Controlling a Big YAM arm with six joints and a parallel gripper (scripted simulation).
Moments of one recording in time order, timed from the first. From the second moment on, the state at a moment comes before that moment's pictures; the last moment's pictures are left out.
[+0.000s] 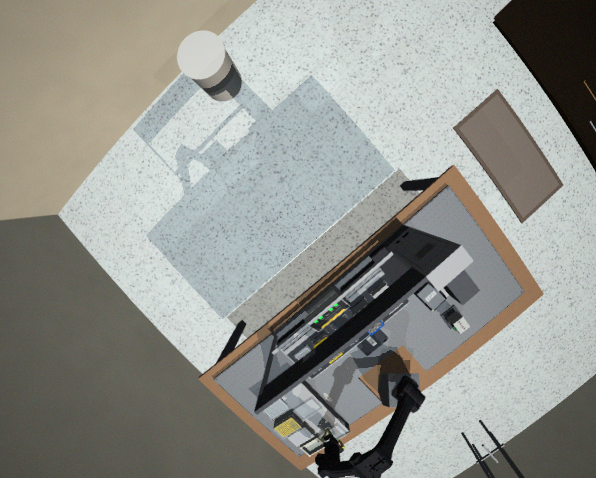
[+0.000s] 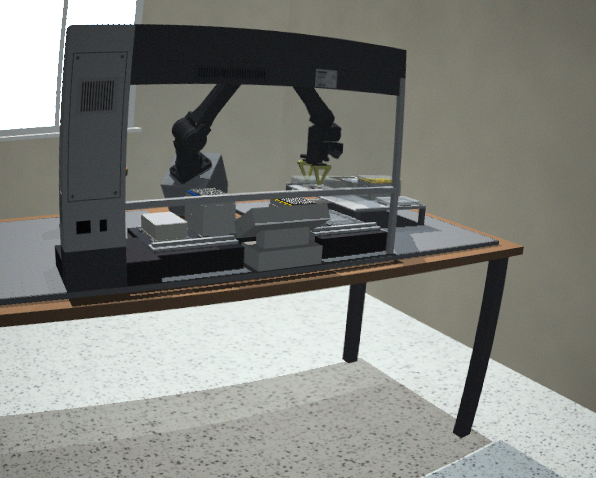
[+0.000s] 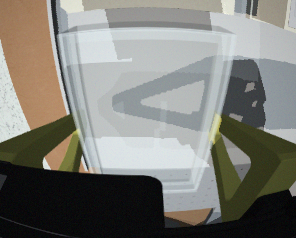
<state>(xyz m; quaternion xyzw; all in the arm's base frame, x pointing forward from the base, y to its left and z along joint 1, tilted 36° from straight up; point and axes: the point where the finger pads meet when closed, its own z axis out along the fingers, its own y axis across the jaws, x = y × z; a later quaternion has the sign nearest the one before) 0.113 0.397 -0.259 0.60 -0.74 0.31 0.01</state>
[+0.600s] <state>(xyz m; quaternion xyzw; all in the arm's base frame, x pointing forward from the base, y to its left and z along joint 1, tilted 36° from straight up) 0.113 0.396 -0.259 0.60 -0.74 0.31 0.01</state>
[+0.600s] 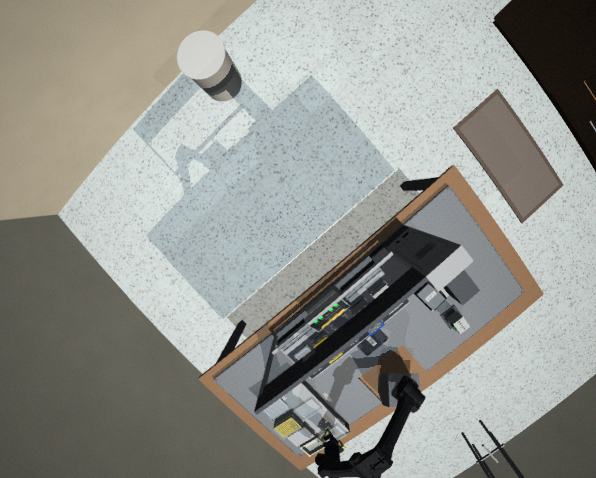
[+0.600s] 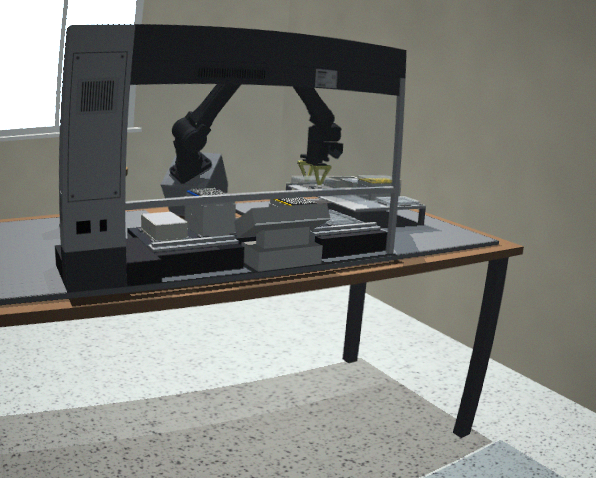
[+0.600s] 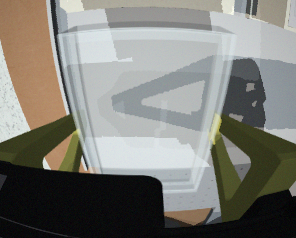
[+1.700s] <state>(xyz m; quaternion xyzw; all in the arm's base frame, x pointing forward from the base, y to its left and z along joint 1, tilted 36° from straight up) 0.116 0.392 -0.267 0.60 -0.73 0.31 0.02</state>
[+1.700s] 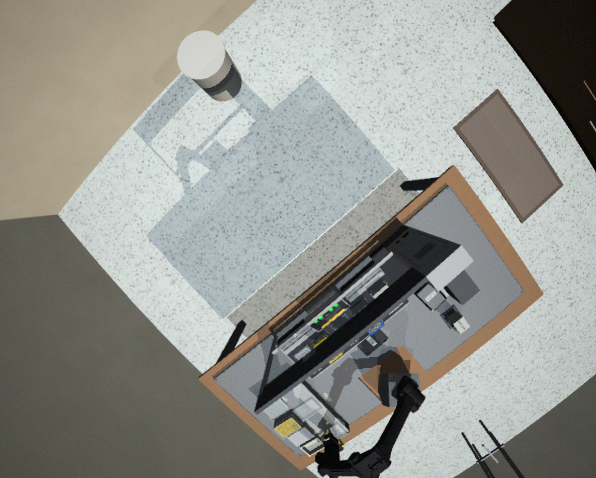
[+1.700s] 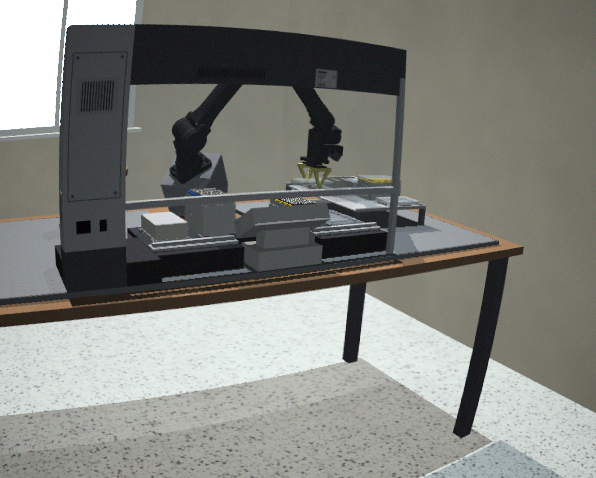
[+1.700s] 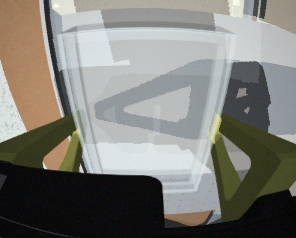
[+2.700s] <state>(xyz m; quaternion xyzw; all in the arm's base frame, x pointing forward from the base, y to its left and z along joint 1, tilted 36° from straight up) 0.118 0.392 -0.270 0.60 -0.73 0.31 0.02</state>
